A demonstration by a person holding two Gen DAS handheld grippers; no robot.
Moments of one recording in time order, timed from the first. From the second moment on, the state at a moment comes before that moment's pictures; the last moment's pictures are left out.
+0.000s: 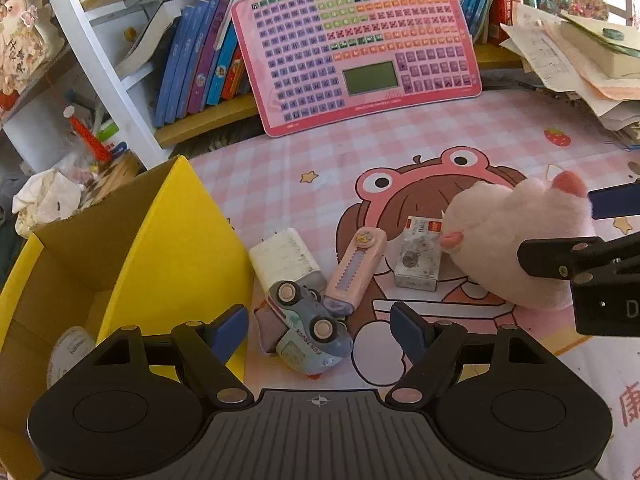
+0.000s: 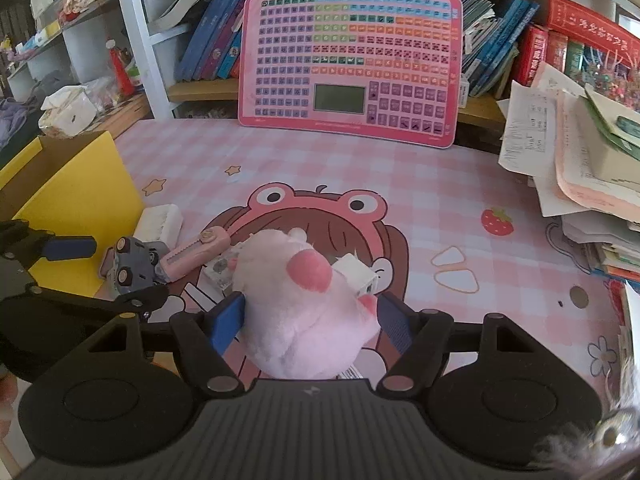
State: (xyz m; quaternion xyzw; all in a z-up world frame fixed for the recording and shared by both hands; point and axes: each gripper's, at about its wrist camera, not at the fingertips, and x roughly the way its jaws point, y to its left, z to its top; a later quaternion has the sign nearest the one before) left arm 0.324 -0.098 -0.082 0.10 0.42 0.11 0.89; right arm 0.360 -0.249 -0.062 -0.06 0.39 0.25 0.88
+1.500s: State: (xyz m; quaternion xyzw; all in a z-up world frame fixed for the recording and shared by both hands) left arm 0.313 -0.106 -0.094 0.11 0.46 0.03 0.88; right arm 0.319 -0.292 -0.064 -0.03 0.41 0.22 0.88
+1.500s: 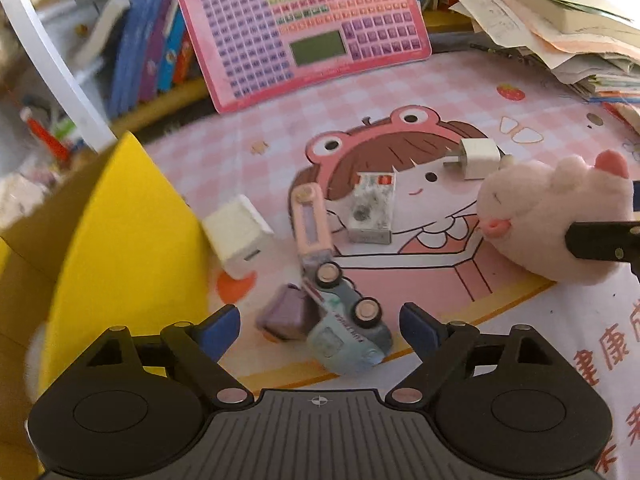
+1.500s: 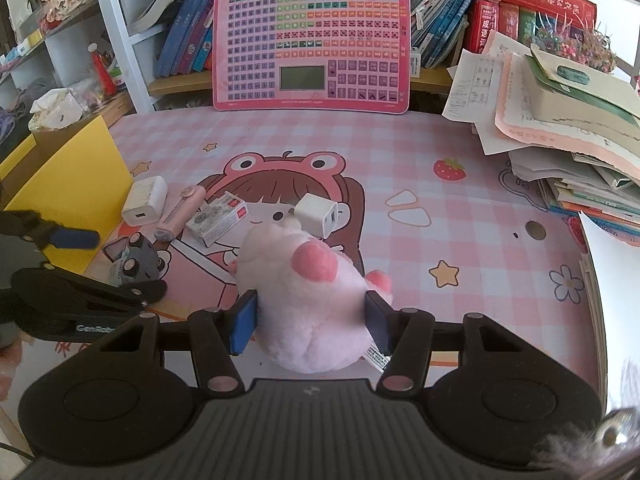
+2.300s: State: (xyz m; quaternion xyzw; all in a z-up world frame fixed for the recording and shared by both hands) left arm 0.295 -0.110 -0.077 0.07 0.45 -0.02 0.89; right arm 0.320 -0.276 -0.069 -0.09 0.40 0.23 0.88
